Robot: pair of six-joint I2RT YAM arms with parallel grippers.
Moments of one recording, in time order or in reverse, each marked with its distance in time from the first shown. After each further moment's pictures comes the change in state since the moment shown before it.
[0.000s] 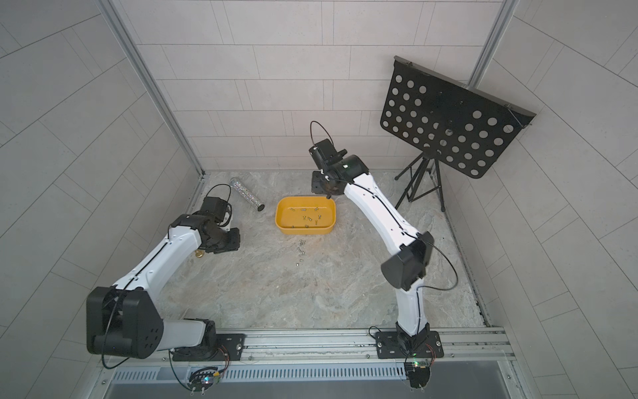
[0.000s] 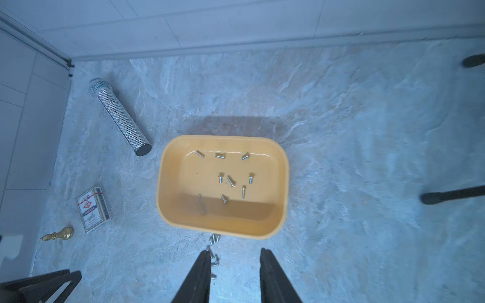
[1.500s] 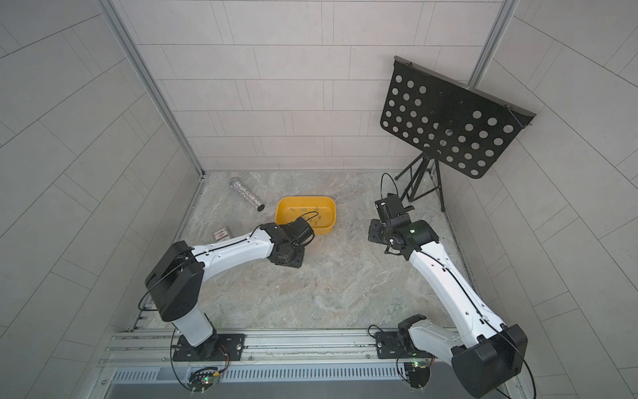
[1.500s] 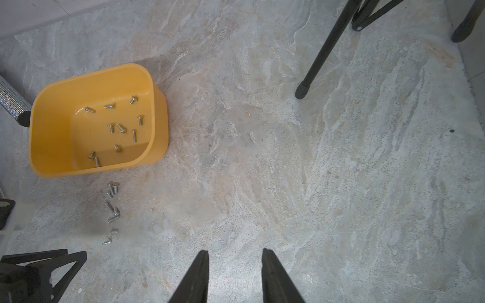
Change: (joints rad) left arm -0.712 0.375 0.162 0.092 -0.185 -0.401; right arm -0.232 -0.720 -1.016 0.231 -0.021 -0.050
